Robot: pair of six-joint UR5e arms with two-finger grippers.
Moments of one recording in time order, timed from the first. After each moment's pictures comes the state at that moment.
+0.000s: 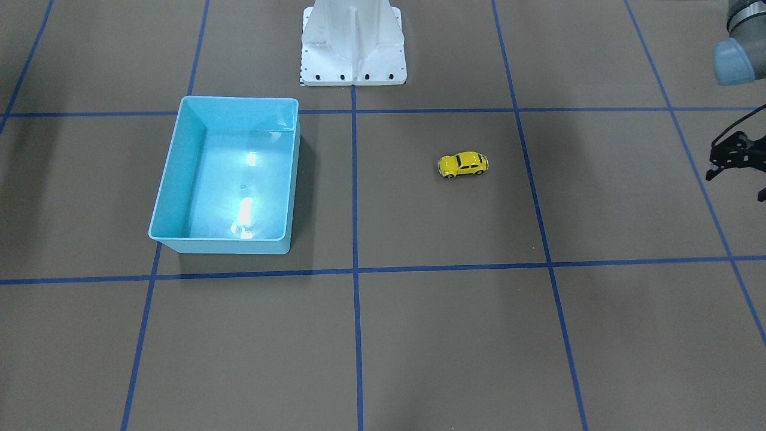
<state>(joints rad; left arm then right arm) -1.26 -1.59 -1.72 -1.80 -2.29 0.11 1.56 -1.69 1.77 -1.52 2.27 0.13</state>
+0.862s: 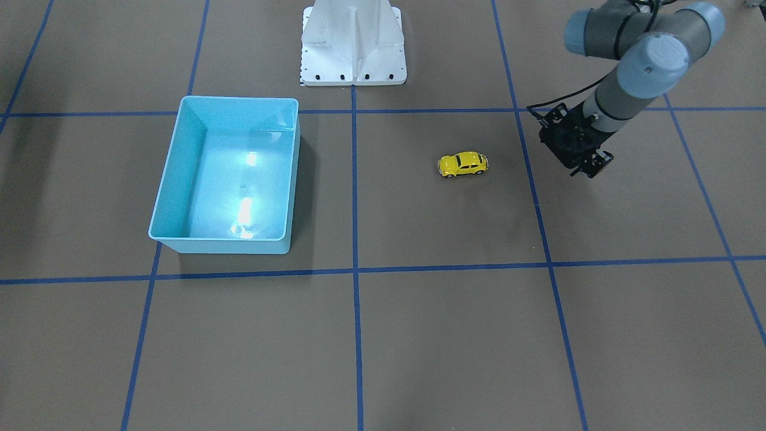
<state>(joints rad) -0.76 -1.76 -1.92 -1.54 -2.18 0.11 1.56 -1.69 1.77 -1.52 2.27 0.13</state>
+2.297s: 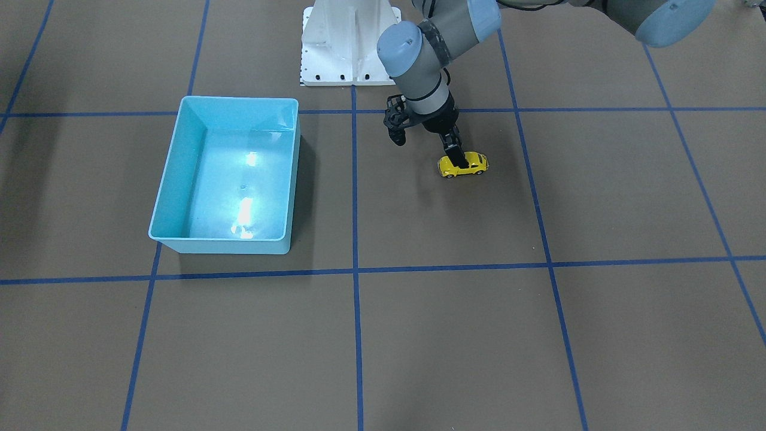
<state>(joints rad) -0.37 -2.24 -1.75 -1.01 -1.60 0.22 1.56 -1.70 1.78 -1.52 2.27 0.13</state>
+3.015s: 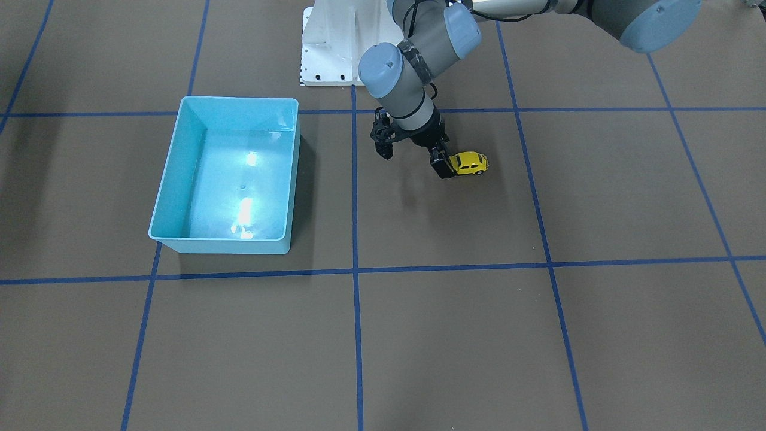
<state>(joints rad) -0.42 -2.32 -1.60 -1.01 -1.69 0.35 1.56 -1.70 1.78 -1.52 2.27 0.13</state>
